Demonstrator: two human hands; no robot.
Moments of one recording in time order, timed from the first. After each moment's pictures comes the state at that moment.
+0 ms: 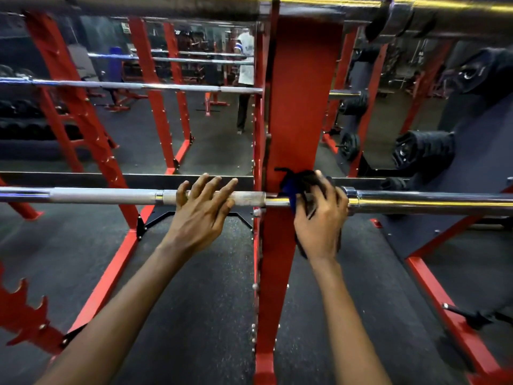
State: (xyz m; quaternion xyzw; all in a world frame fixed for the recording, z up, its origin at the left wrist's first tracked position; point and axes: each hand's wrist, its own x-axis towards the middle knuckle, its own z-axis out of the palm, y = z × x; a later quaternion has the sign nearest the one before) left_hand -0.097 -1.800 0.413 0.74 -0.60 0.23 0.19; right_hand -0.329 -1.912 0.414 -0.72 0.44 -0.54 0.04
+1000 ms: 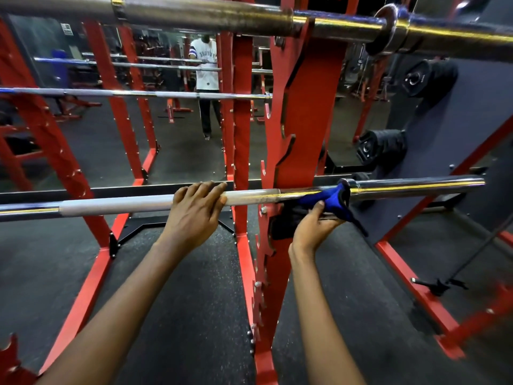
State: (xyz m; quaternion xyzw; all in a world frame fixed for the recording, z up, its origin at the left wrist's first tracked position) left_hand -0.043 -1.776 0.426 0.72 -0.64 0.20 0.21; right_hand -0.261 -1.860 0.413 -0.26 0.43 -0.78 0.38
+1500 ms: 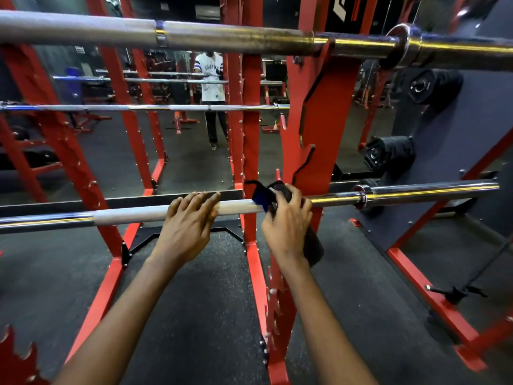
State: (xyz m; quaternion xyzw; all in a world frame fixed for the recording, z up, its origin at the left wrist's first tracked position) left_hand 0.008 -1.738 0.423 0.72 -0.64 0.20 0.20; right_hand -0.204 -1.808 0.441 -0.73 0.53 -0.43 0.05
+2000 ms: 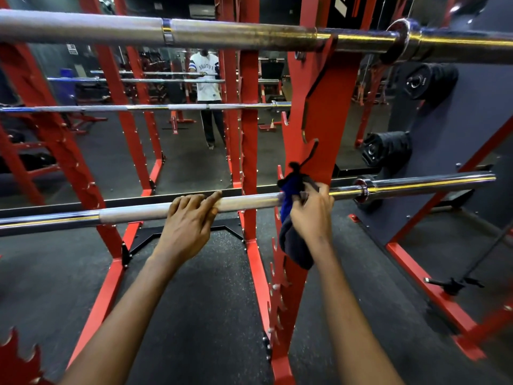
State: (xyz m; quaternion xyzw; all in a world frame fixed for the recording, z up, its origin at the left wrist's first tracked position) left_hand 0.018 -1.733 0.421 0.70 -0.65 0.18 0.22; right_hand -0.242 -1.834 0.446 -0.69 0.54 -0.47 0.11
